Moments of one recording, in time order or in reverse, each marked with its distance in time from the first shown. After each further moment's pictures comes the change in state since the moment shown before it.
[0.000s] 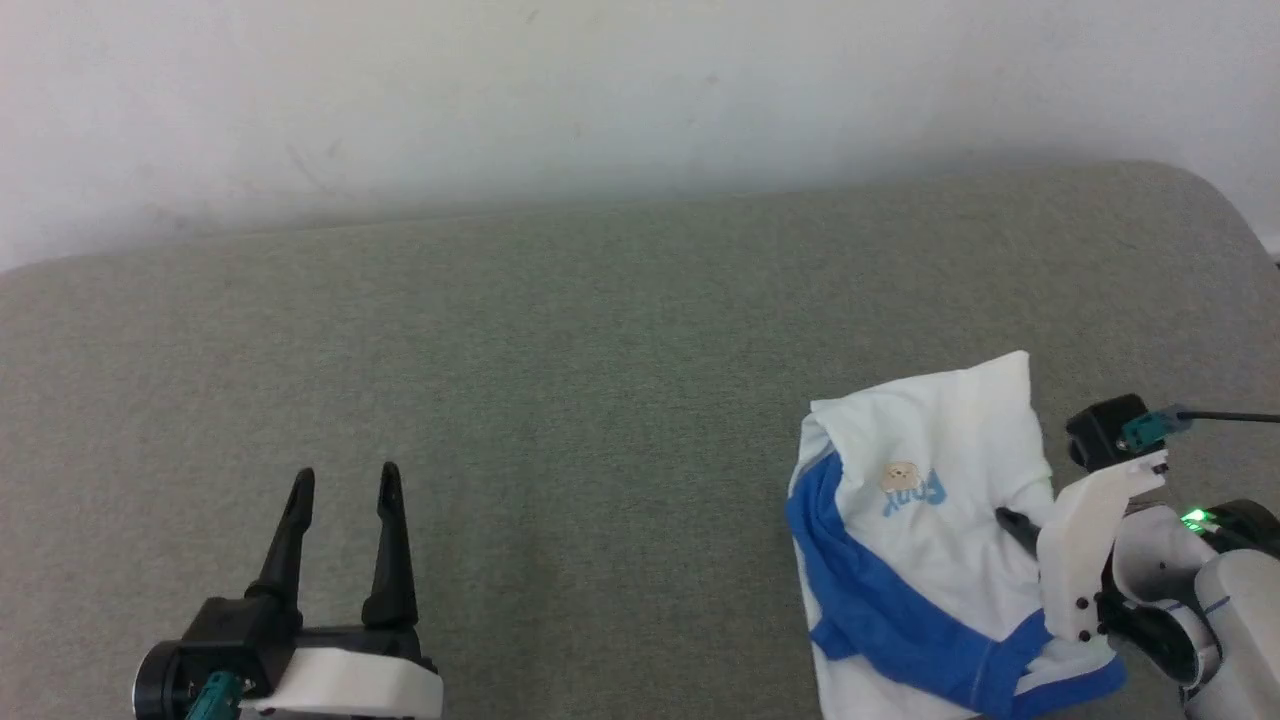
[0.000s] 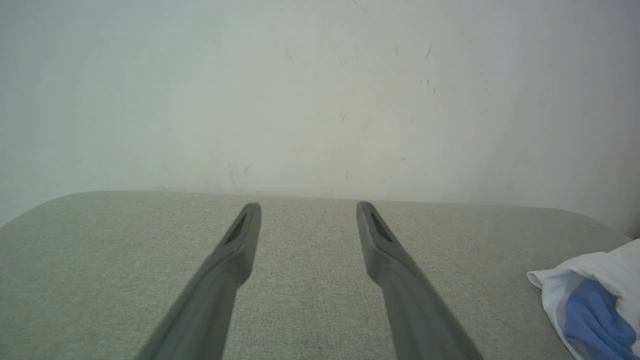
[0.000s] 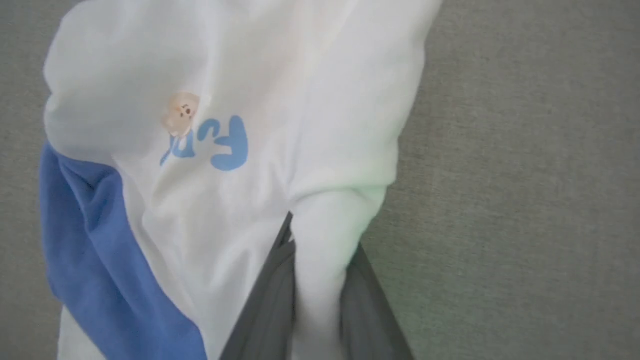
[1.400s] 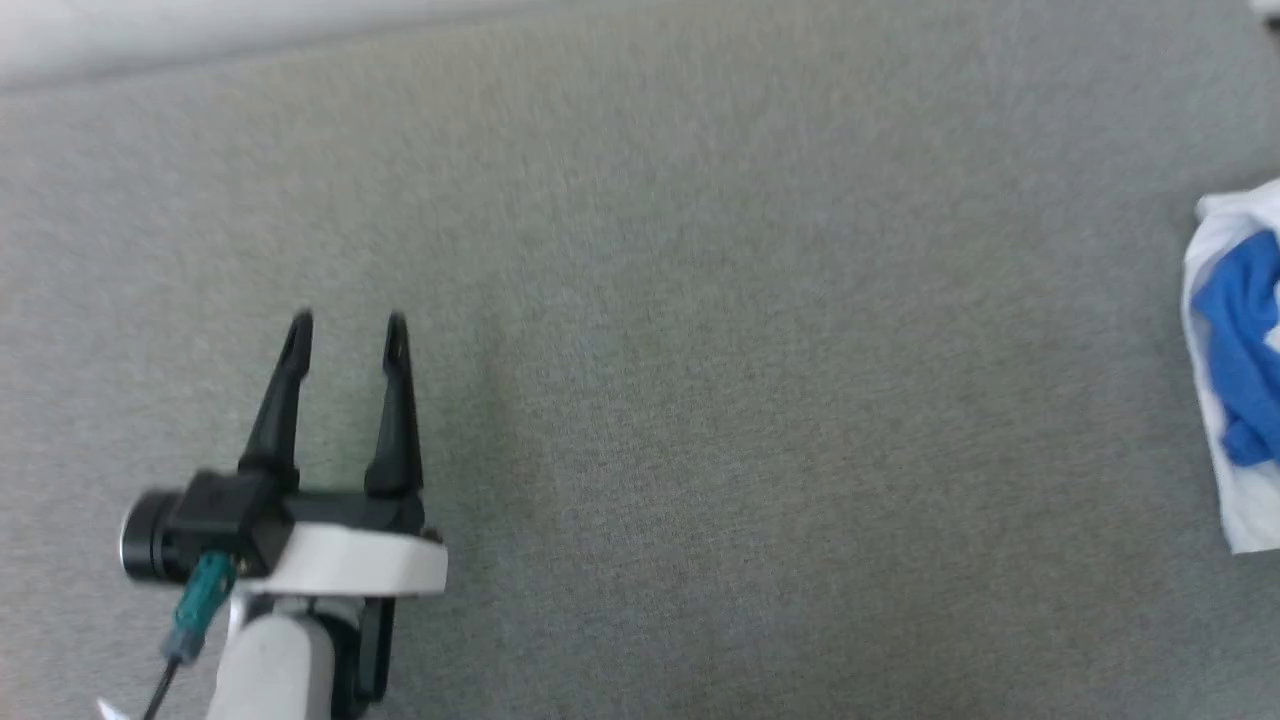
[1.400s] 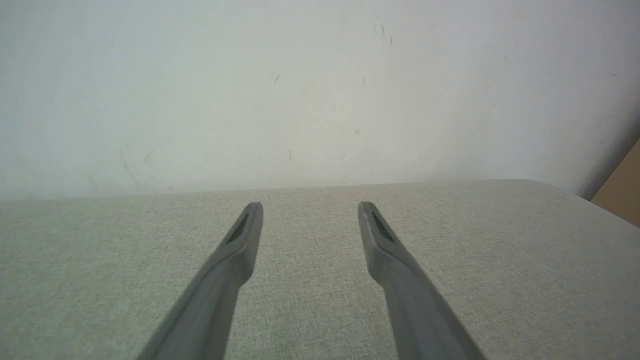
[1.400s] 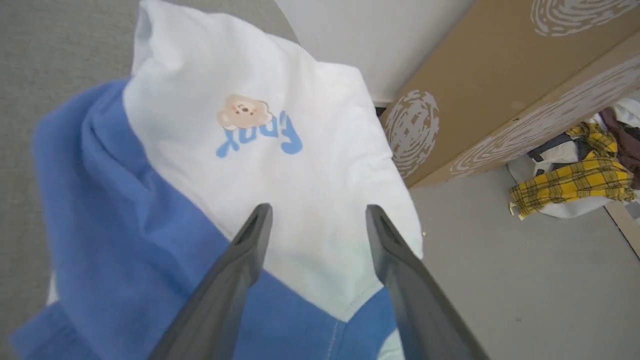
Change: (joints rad) left arm -0.246 -0.006 0.002 0.001 0.068 -0.064 0.000; right arm -0.191 -0.099 -0.537 0.504 -0.494 0.001 -0.728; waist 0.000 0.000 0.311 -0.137
